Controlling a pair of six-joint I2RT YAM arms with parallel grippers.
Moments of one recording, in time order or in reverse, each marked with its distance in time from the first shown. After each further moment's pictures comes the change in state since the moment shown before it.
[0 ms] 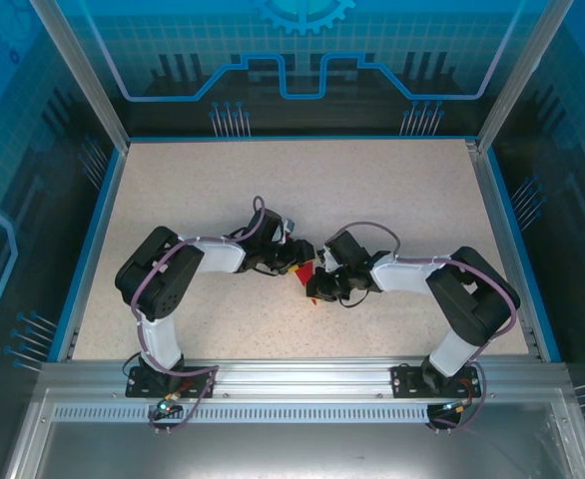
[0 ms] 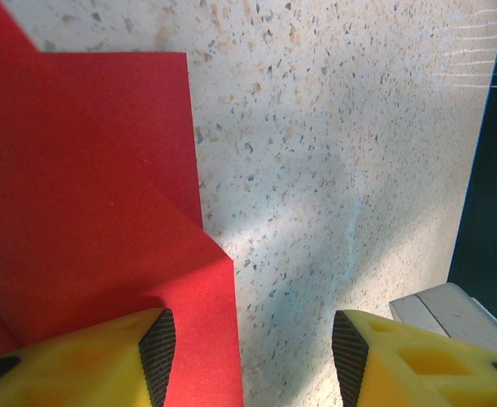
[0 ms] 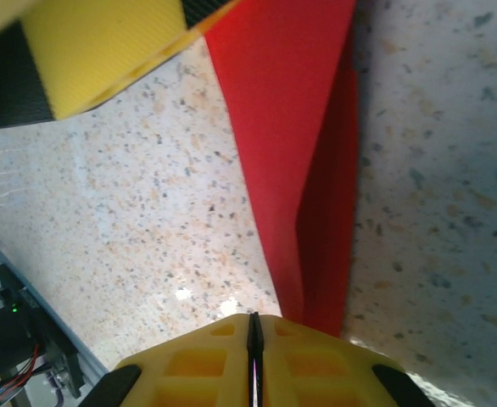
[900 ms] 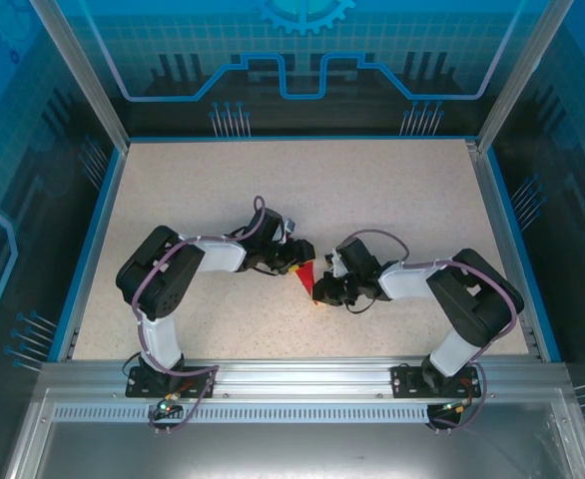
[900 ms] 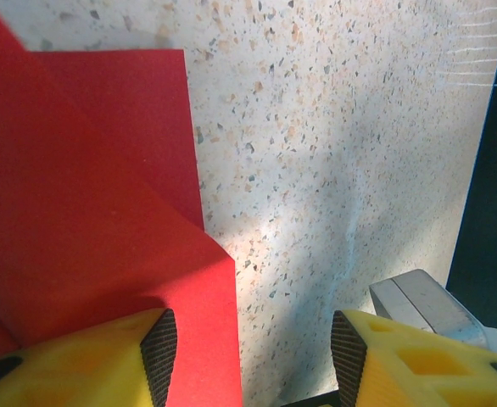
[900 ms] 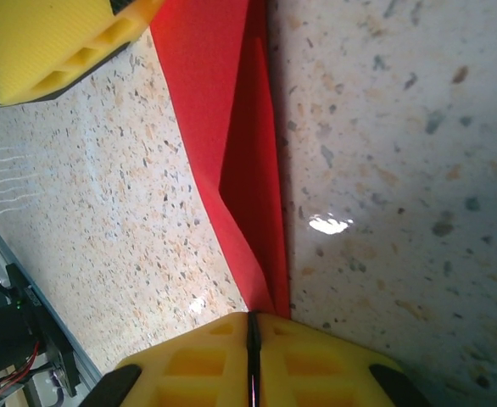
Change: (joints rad) left arm 0.000 0.008 0.012 -0.015 0.004 0.000; right arm -0.042 -0.019 -0.140 0.174 -0.044 0.005
